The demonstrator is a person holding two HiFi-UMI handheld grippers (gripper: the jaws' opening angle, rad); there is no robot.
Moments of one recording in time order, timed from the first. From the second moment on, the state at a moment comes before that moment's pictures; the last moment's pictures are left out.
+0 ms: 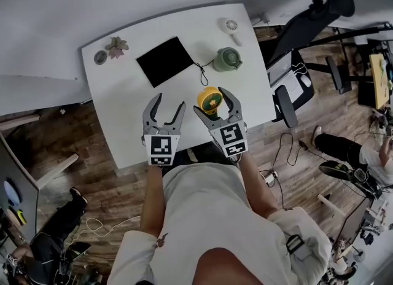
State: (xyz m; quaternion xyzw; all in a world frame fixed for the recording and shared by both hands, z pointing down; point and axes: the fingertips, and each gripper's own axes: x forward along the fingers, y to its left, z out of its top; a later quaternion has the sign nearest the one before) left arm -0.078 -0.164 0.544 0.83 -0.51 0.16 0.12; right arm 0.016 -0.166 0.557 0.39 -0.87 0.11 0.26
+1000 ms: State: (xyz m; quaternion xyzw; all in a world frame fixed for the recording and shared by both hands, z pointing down) left arm -0.064 -0.145 0.664 0.82 -0.47 0.26 0.21; right arm 0.023 -0.146 0.695 0.36 -0.84 0.20 0.37
